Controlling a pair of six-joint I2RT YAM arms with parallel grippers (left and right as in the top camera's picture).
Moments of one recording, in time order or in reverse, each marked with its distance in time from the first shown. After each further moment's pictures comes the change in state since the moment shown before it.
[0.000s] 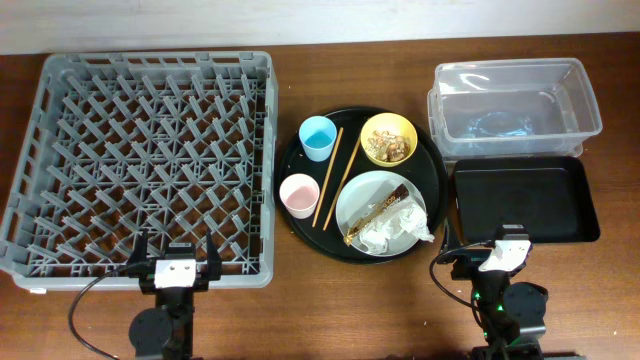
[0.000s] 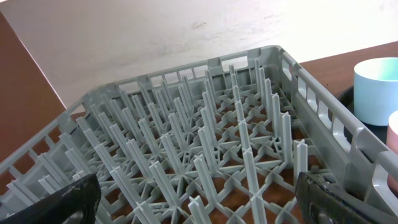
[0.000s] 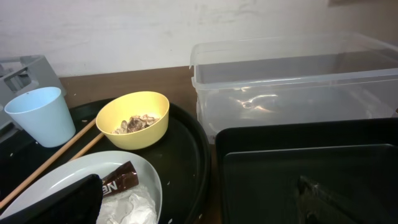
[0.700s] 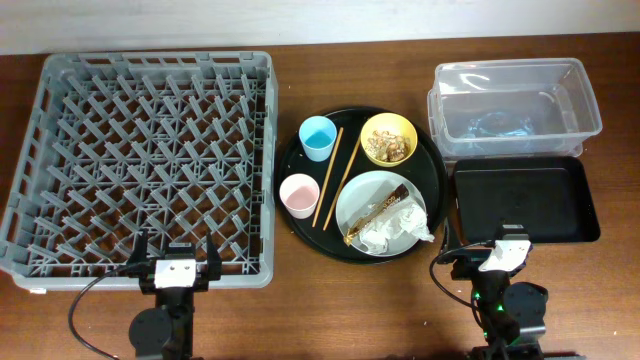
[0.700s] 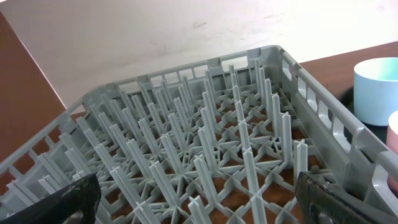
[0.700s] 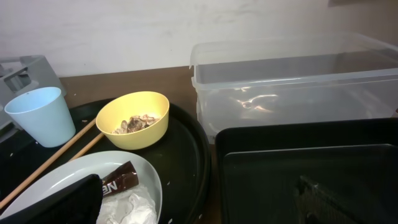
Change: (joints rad) left arm 0.000 0.000 0.000 0.000 0.000 0.000; right arm 0.000 0.000 0.000 0.000 0.000 0.001
